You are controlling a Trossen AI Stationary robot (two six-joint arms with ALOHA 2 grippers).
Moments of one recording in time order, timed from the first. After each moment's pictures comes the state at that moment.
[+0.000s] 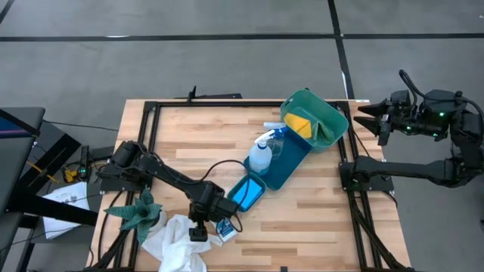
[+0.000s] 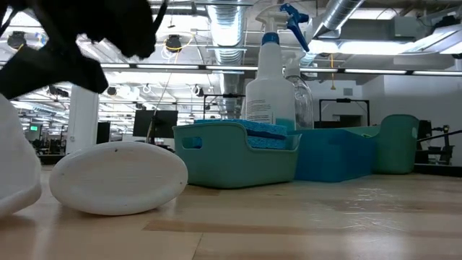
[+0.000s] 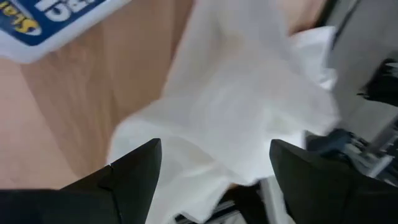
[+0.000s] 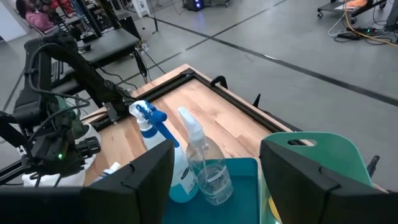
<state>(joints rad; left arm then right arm) -0.40 1.92 1.41 -1.16 0.53 -0.43 -0.35 0.60 1.43 -1.17 0.10 0.29</state>
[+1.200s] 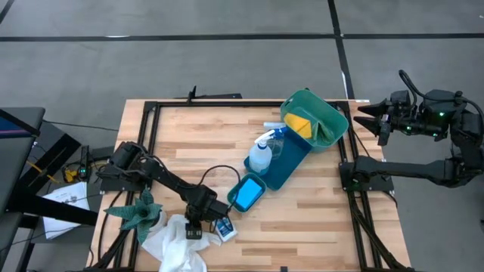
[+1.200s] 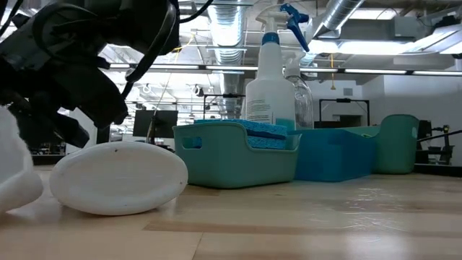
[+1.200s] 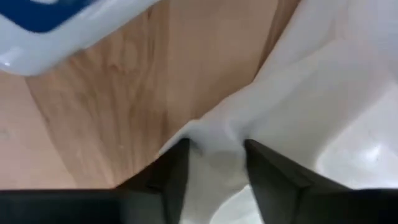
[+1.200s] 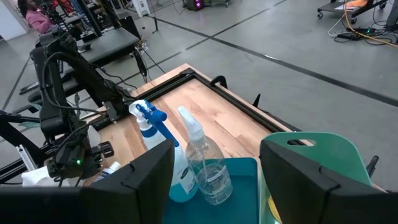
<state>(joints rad) -0.43 1.92 1.12 -0.84 0.45 -0.45 -0.35 0.60 1.43 -1.17 0.10 0.29</state>
